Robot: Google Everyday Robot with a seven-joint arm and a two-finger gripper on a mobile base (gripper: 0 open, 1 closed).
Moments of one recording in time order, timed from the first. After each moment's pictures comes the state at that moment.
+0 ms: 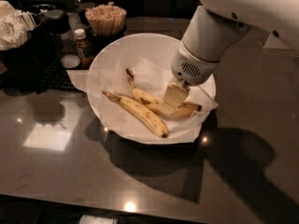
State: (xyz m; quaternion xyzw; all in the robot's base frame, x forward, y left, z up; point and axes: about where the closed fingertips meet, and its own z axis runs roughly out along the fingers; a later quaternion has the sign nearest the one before) arm 0.482 -0.050 0.882 -0.55 0.82 0.10 0.12
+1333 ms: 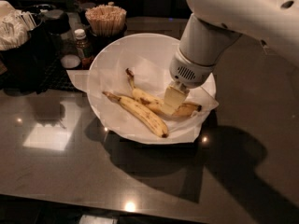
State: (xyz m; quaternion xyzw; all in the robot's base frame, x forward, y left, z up) arm 0.493 -0.059 0.870 -0.52 0.85 0.06 0.11
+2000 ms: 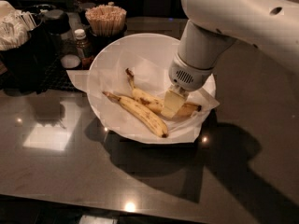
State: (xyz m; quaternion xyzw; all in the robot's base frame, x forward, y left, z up) arm 0.494 -0.060 0.856 -0.51 0.85 0.06 0.09
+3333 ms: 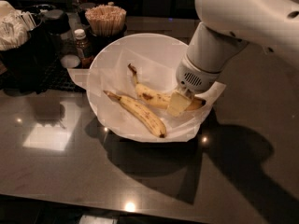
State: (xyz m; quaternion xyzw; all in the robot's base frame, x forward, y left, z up) arm 0.491 -0.064 0.853 -0.51 0.85 0.08 0.11
